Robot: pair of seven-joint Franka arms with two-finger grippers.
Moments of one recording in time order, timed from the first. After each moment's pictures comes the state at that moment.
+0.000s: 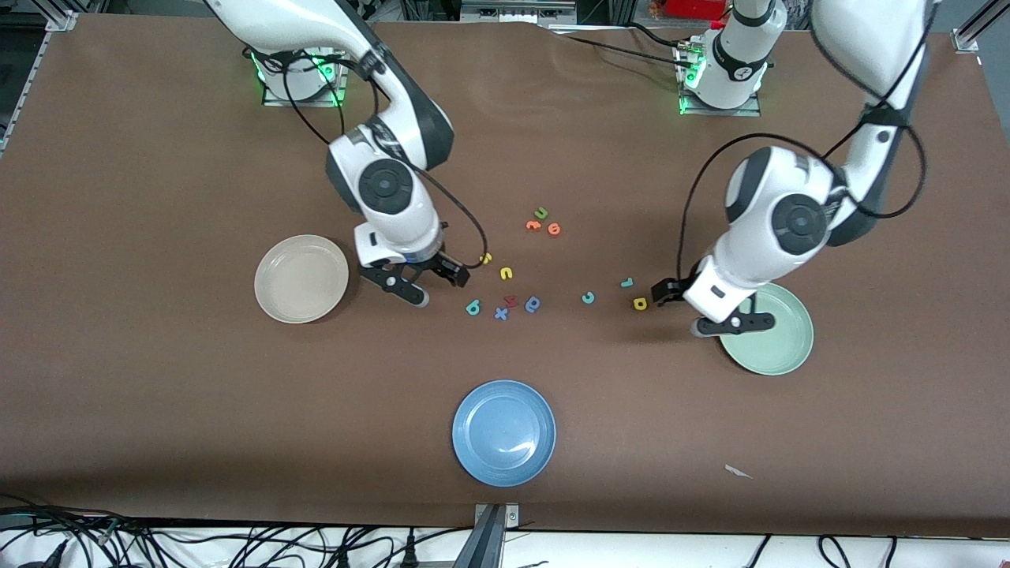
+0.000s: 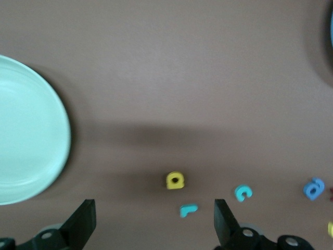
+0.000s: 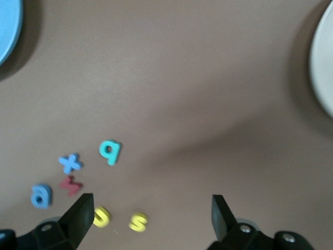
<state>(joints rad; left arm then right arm) -0.11 0.42 -0.22 -1.84 0.01 2.25 -0.48 0.56 0.58 0.09 -1.61 -0.04 2.19 1.22</state>
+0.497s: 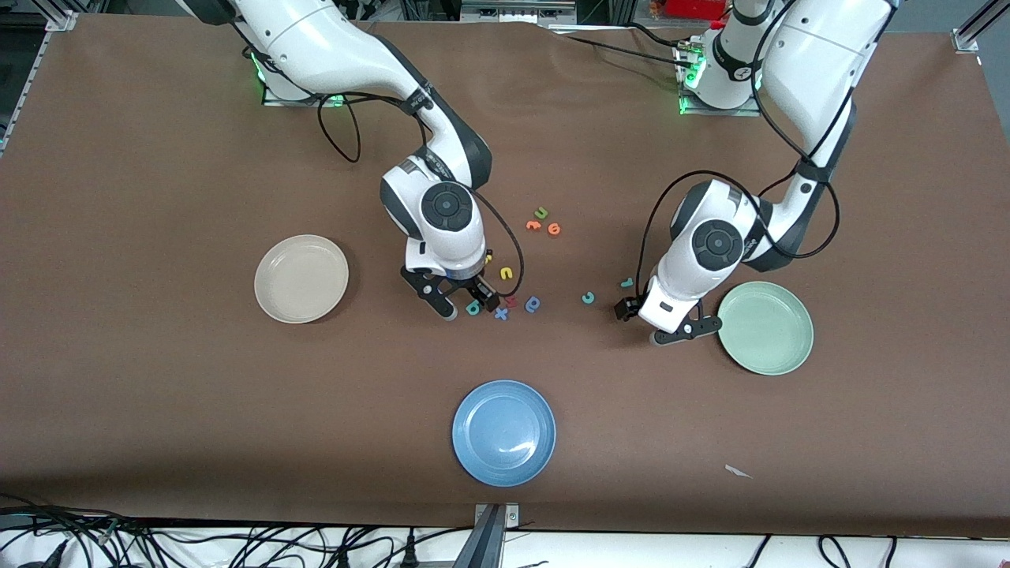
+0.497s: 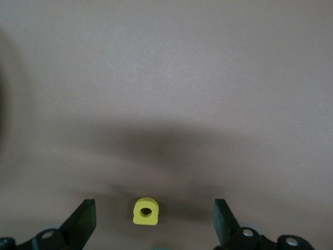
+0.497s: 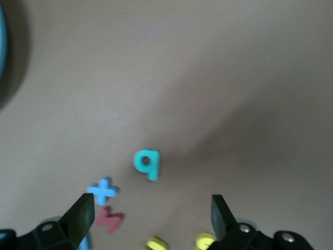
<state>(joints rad) -0.16 0.59 -0.22 -1.86 0.11 2.43 -0.71 0.61 0.78 0.08 -1.43 -0.10 2.26 1.54</state>
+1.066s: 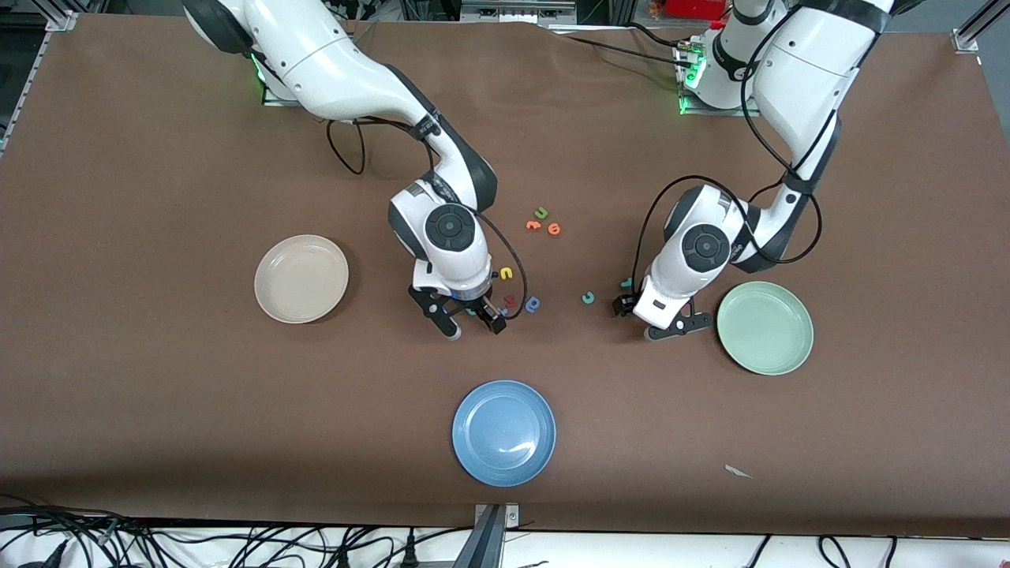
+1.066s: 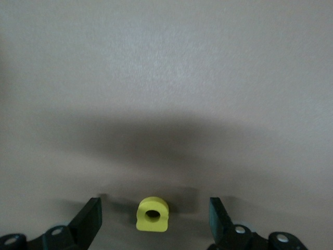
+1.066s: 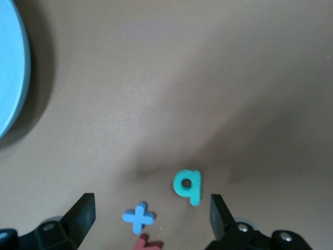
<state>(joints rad) -0.16 0.62 -0.22 -1.92 0.13 2.50 -0.72 0.61 0.91 0.07 -1.28 -0.10 2.30 1.56</state>
